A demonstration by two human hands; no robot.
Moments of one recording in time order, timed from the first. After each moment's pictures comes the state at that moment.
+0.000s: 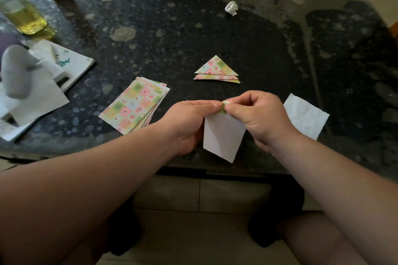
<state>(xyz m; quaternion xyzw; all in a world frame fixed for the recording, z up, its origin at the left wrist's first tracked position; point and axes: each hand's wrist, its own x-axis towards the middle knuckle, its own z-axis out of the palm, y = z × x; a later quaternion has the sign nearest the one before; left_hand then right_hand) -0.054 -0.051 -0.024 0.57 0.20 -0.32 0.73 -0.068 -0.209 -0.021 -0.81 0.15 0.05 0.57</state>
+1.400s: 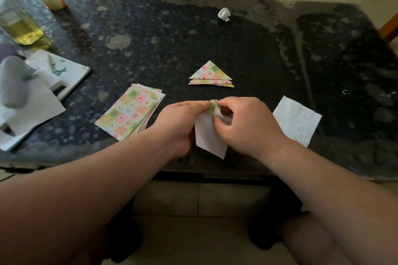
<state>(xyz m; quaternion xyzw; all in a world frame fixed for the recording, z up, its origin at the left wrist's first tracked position) -0.049 -0.053 -0.028 0.57 0.23 -0.26 0.74 -0.074 -0.211 -0.018 -0.96 -0.10 -0.03 0.24</state>
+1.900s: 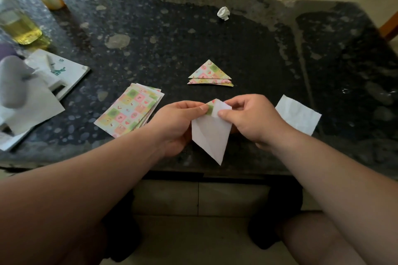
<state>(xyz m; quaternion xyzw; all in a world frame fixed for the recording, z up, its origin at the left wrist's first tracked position) -0.051 -0.044 -0.023 0.59 0.22 -0.29 0.72 -0.059 -0.220 -0.016 -0.86 0.12 0.14 0.47</state>
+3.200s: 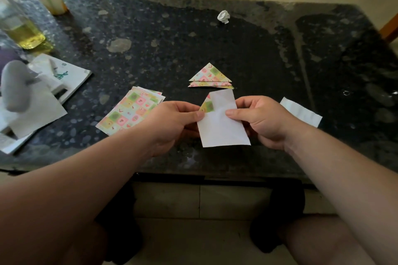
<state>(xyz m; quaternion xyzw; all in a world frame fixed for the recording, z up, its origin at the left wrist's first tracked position) -0.045 -0.031 -0.020 0.66 0.14 -0.29 0.68 -0.054 -0.239 -0.011 -0.73 0.16 0.24 0.62</state>
